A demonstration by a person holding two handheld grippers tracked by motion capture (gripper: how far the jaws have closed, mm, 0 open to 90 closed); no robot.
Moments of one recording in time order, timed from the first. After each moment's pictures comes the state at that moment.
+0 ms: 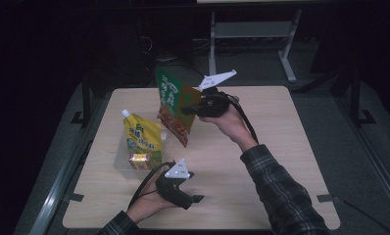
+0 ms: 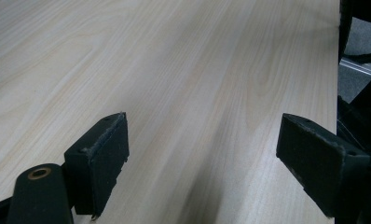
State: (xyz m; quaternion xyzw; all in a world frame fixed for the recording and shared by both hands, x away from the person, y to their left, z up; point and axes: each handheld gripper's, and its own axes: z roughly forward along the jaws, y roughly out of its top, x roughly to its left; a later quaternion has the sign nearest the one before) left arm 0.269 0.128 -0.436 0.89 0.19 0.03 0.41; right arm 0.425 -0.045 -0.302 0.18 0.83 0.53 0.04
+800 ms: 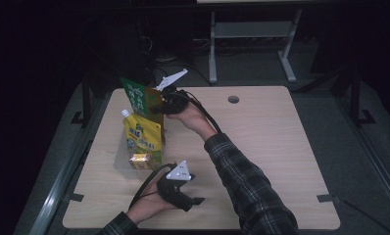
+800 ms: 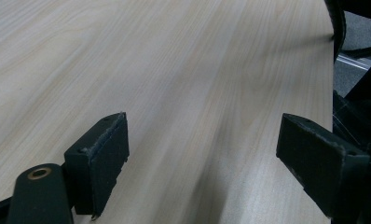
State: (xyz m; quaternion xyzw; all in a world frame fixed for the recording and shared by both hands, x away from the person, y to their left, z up) left arm 0.267 0.127 -0.439 0.90 0.18 0.02 0.40; right arm 0.468 0.057 -0.332 0.16 0.86 0.48 0.04
